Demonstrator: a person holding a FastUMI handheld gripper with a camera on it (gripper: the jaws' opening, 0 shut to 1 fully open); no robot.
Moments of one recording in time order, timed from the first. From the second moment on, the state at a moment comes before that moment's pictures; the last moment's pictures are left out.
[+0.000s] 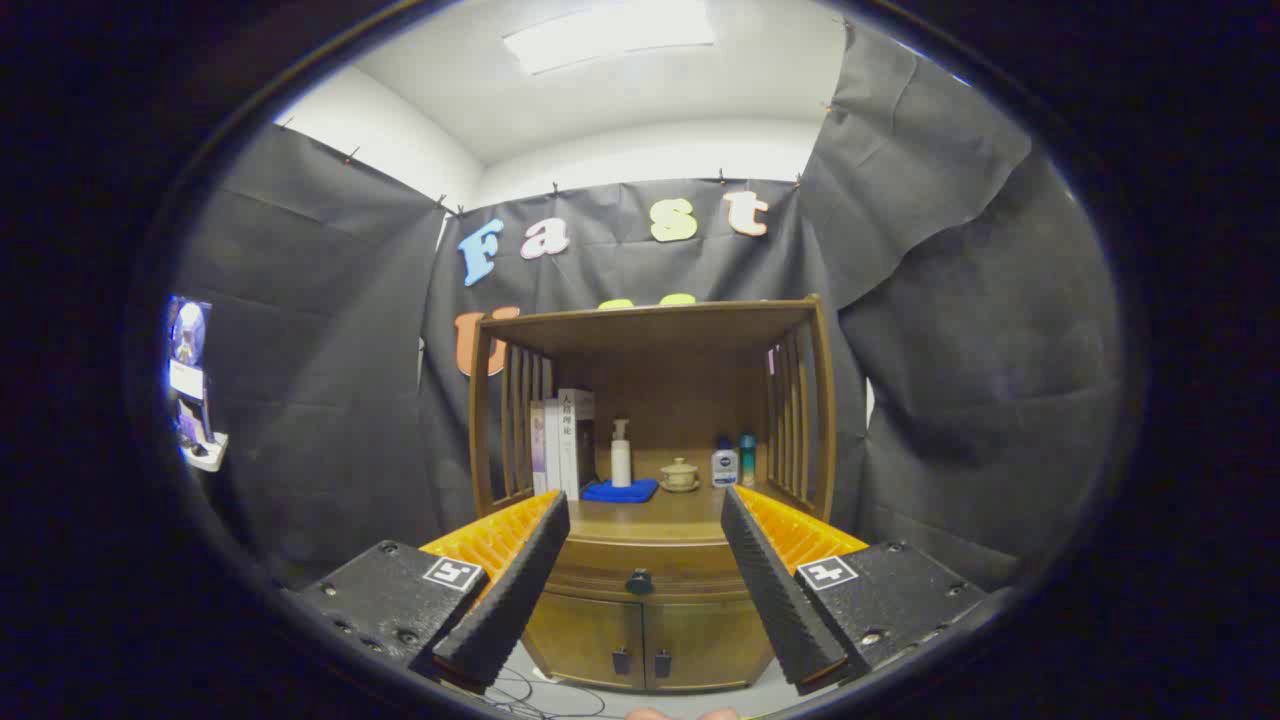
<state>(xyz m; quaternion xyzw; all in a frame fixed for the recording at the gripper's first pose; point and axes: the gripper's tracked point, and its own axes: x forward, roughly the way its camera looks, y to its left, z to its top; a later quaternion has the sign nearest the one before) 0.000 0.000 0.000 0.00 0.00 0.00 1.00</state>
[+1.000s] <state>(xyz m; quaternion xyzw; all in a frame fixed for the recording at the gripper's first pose) 0.049 0.026 -0.055 0.00 0.05 -0.02 1.00</state>
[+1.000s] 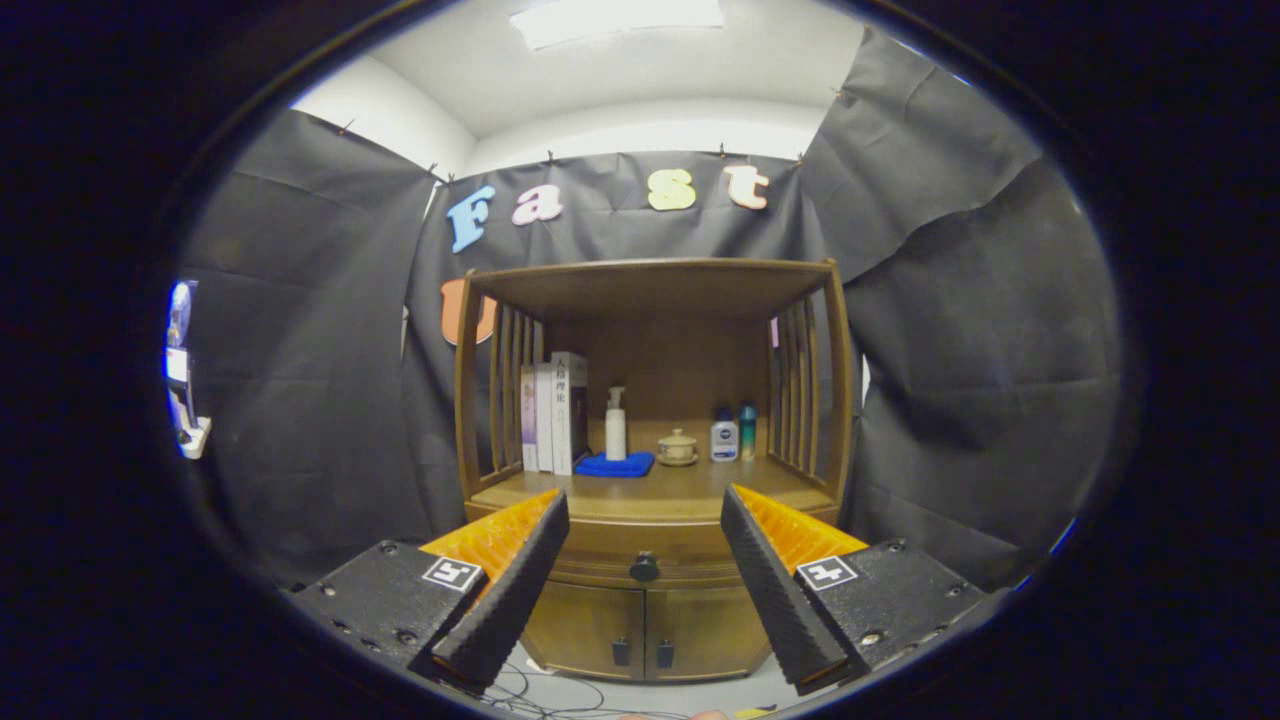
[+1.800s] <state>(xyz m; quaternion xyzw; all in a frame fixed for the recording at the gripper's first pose) 0.177 0.005 -0.203 -0.01 0.14 -0.04 0.99</state>
